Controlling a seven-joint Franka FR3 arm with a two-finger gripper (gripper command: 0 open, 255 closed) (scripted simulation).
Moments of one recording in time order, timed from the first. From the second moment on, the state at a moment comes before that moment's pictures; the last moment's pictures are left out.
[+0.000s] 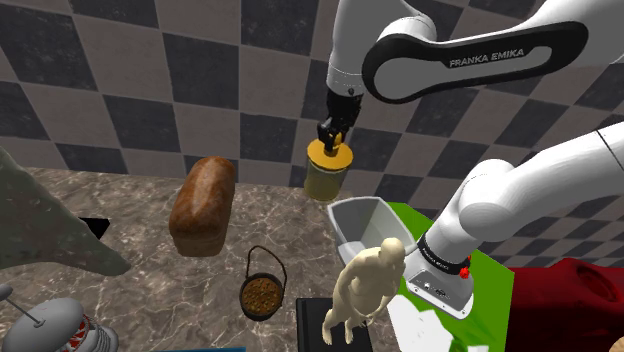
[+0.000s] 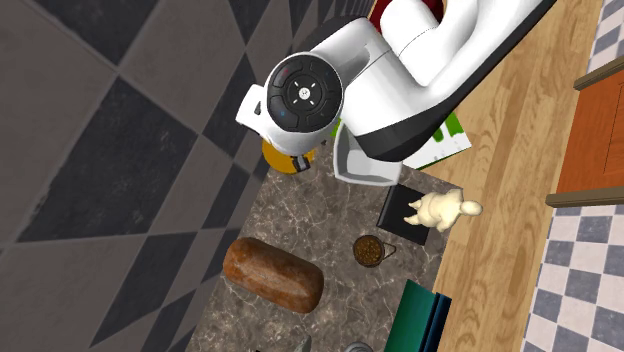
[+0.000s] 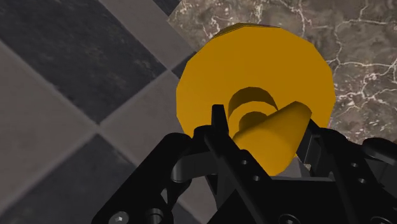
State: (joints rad) arm 0.06 -0.55 0.30 -2.50 -0.08 1.94 0.37
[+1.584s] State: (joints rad) arm 0.05 -0.56 0.27 -2.18 -0.08 1.62 0.31
